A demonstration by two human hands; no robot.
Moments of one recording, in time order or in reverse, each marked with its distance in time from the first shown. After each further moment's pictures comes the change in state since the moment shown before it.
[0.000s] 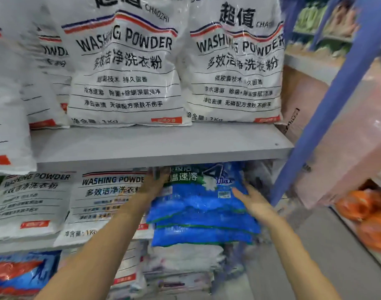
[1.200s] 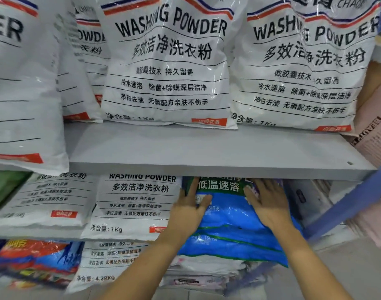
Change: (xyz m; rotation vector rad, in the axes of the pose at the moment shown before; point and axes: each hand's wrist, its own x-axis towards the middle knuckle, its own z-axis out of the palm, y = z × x) left_hand -0.030 -0.037 0.020 0.500 0.054 0.238; right_hand 0.056 0.008 0.049 -0.732 0.180 -0.386
